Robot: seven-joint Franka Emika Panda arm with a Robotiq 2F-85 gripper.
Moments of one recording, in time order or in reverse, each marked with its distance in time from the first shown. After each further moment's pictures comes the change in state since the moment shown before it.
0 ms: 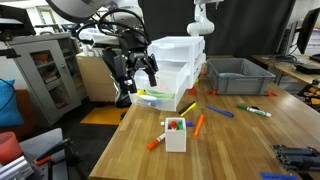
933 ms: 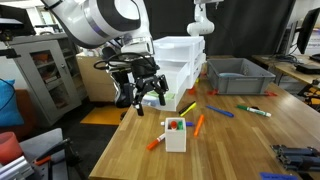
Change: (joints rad) arm 0.025 0.185 -0.098 0.004 -0.051 0.197 0.274
